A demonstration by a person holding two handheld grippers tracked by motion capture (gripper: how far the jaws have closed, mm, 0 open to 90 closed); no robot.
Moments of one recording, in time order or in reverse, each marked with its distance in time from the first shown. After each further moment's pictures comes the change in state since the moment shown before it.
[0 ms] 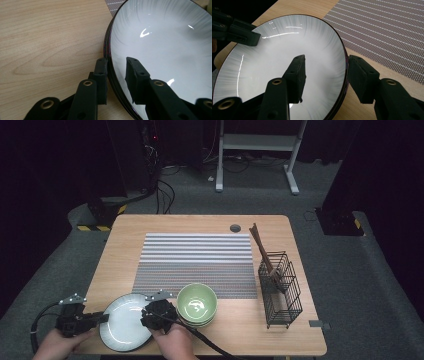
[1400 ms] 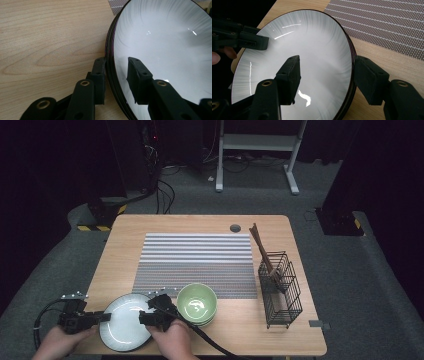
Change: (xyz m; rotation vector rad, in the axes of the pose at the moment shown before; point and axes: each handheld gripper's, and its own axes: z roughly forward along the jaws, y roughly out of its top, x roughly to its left) left arm 0.009 0.004 0.007 0.036 -0.061 -0.076; right arm -0.007 0.006 0.007 0.084 0.076 0.168
